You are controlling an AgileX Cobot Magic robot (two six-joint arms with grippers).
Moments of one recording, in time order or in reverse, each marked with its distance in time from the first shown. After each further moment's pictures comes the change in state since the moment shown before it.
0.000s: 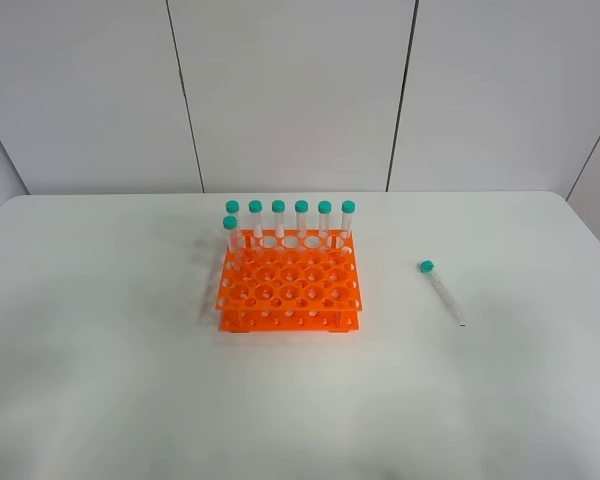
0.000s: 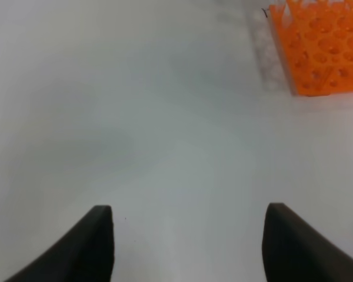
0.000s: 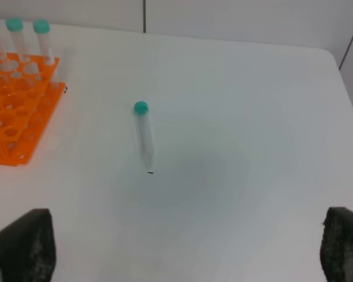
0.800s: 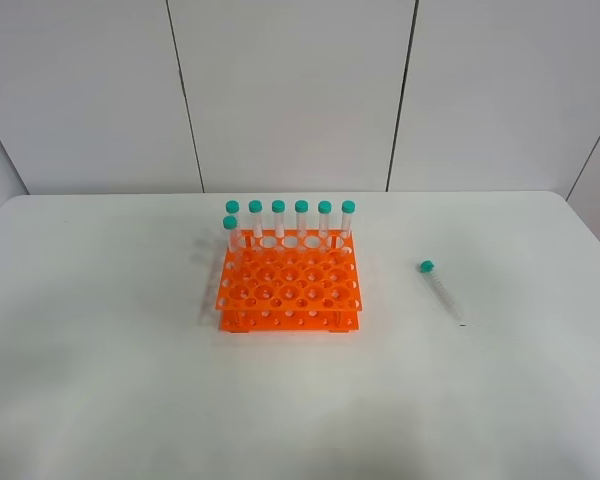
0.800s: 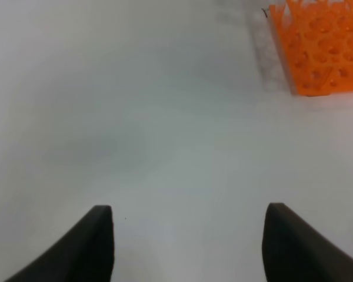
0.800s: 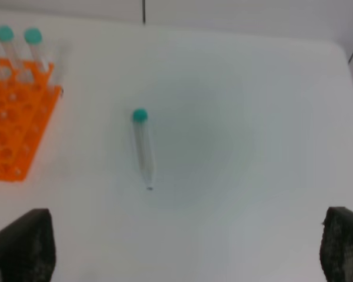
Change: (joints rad) left arm 0.000 0.000 0.000 0.000 0.000 0.000; right arm 0.000 0.590 -0.243 0.002 -0.118 -0.005
